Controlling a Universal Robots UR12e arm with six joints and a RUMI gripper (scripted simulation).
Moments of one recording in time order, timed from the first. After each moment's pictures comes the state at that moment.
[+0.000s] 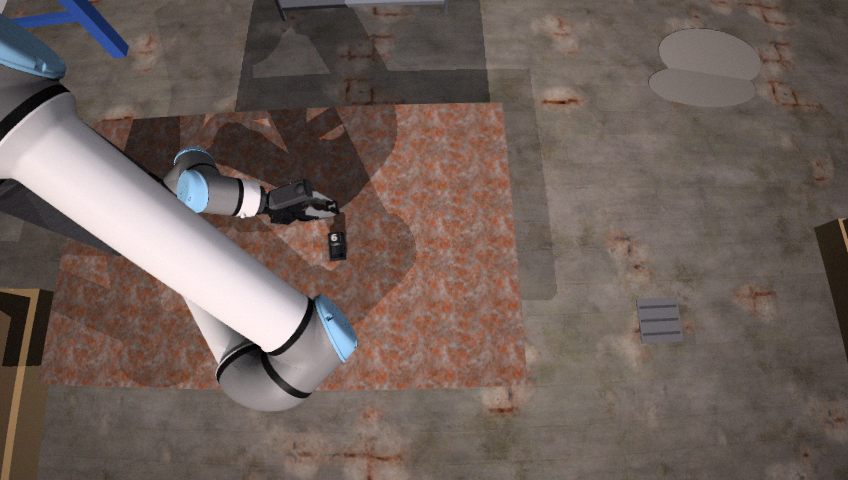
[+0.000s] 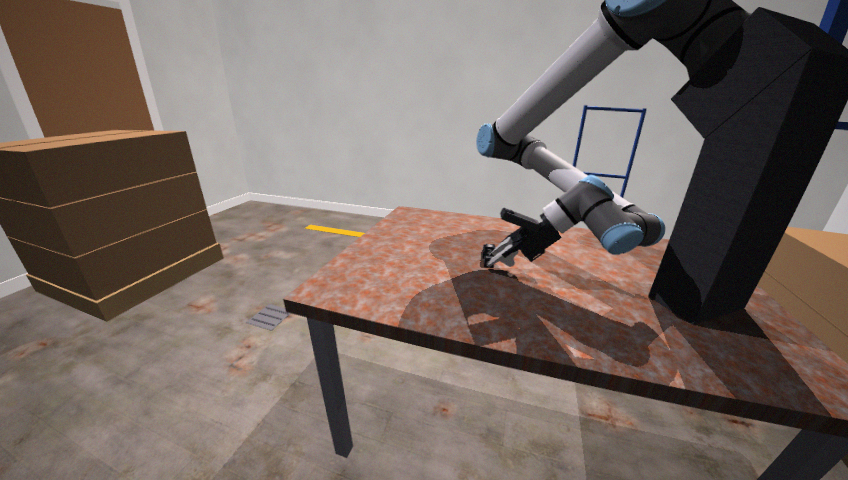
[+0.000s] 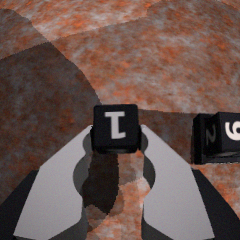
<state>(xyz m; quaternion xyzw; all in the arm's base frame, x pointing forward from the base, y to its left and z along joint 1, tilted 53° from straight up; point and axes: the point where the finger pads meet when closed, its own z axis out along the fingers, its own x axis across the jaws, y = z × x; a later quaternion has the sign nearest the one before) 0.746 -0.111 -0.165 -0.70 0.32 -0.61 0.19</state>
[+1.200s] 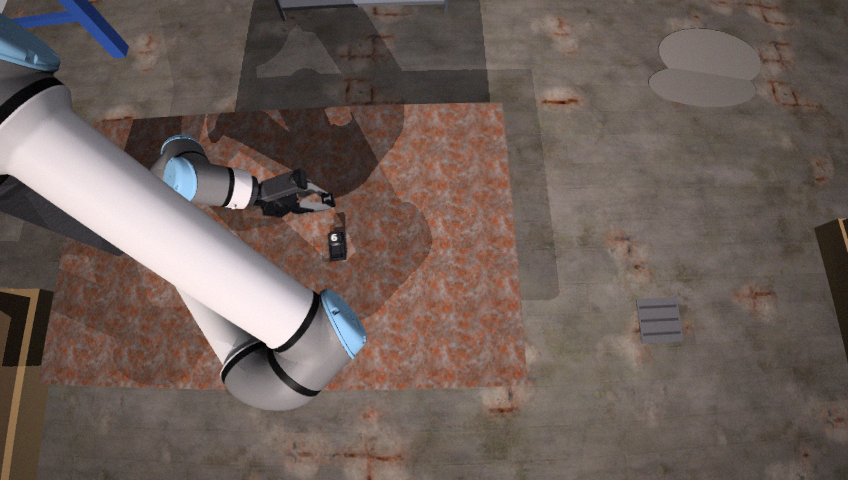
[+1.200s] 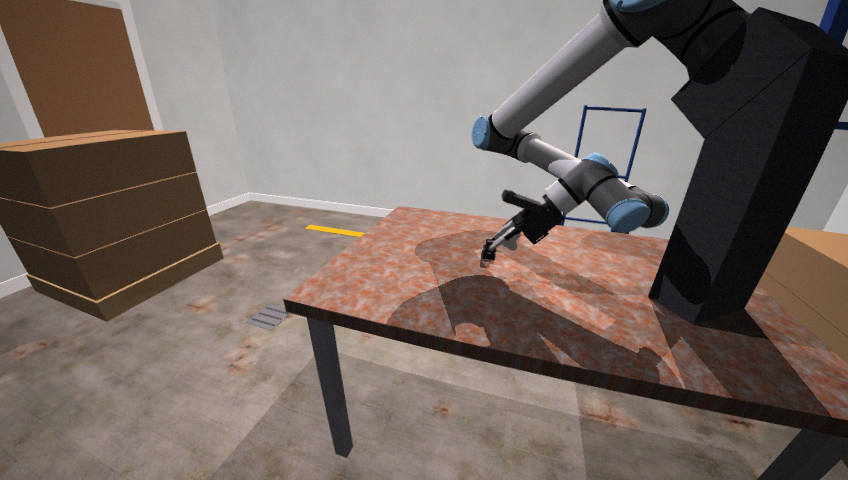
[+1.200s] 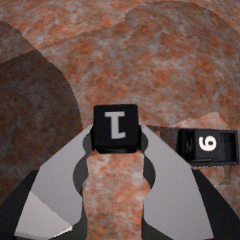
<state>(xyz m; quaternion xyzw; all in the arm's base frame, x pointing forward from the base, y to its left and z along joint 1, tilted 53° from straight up) 0.716 -0.079 -0.132 -0.70 0.33 -0.60 0.19</state>
